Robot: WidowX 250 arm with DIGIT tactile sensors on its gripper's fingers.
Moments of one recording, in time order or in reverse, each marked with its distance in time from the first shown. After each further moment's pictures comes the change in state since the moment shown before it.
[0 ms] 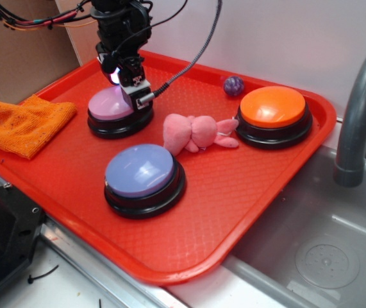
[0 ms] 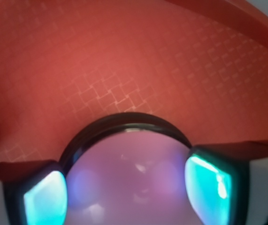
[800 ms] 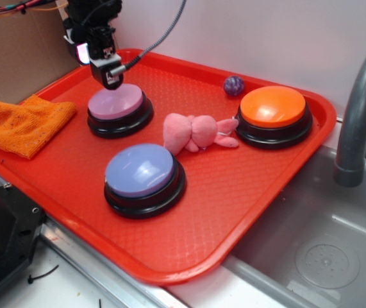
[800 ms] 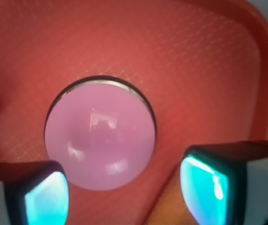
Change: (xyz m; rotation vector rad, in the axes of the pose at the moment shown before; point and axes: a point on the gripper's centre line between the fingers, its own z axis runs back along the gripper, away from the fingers) arm -0.022 0.017 0.042 -0.032 0.024 0.078
